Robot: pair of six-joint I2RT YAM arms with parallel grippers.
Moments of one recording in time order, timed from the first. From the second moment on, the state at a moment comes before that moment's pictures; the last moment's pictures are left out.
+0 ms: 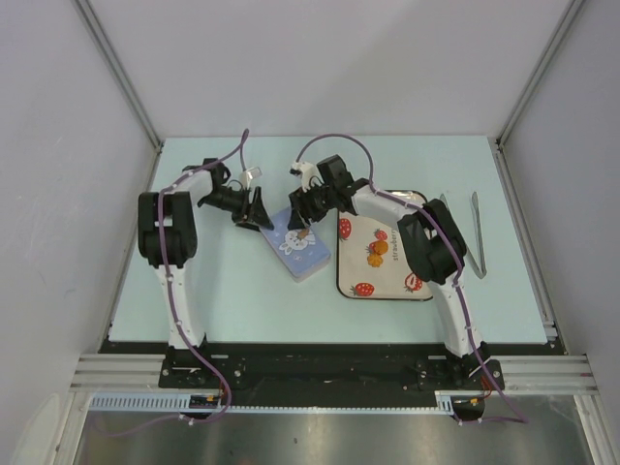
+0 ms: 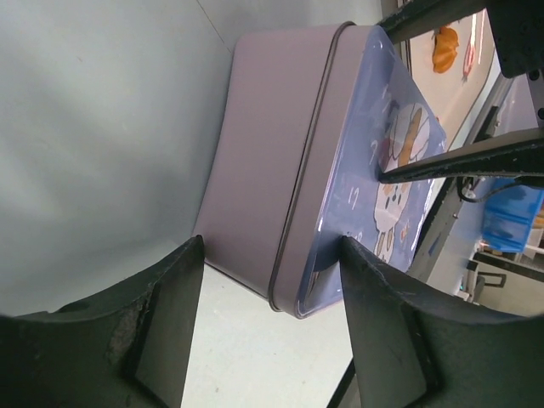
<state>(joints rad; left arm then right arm) -0.01 2.23 1.65 -0.92 0.92 0.31 0.61 2.26 1.73 -0.22 -0.57 0.01</state>
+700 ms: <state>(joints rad) 0.00 2.18 1.46 -0.95 0.98 0.29 0.62 2.25 1.73 -0.32 -0.56 -0.02</state>
